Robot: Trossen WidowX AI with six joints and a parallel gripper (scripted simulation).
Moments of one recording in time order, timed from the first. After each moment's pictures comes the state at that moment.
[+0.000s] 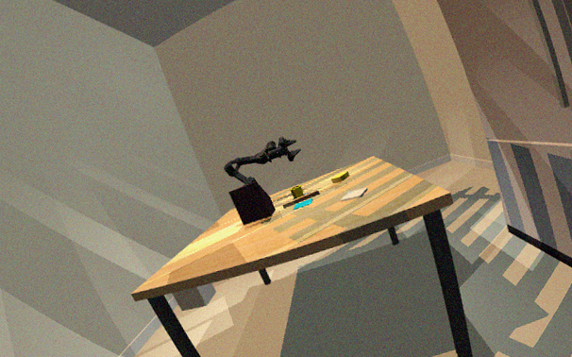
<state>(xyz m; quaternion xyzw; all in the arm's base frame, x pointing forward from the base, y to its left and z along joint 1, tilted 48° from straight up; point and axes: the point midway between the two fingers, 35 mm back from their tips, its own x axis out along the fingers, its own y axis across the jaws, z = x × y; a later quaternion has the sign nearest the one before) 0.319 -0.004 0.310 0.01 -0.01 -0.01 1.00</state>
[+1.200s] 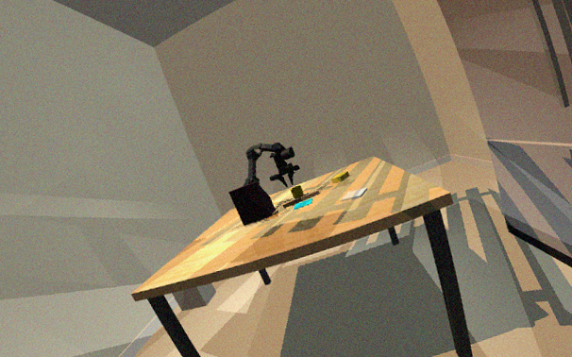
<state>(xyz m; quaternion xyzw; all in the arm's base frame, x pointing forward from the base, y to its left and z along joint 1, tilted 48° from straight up) 0.238 0.039 0.087 0.58 0.68 -0.07 0.44</state>
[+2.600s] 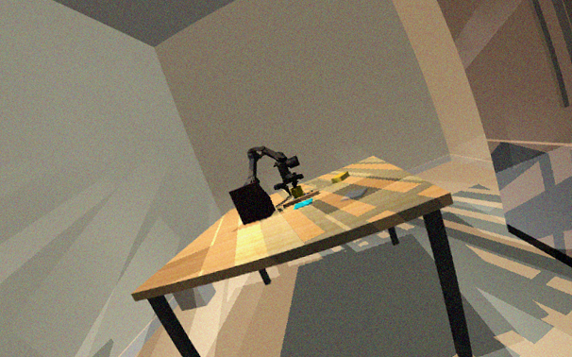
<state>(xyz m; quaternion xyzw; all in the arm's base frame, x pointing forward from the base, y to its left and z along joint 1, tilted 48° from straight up) 0.243 0.085 0.049 0.58 0.68 -0.06 0.44</state>
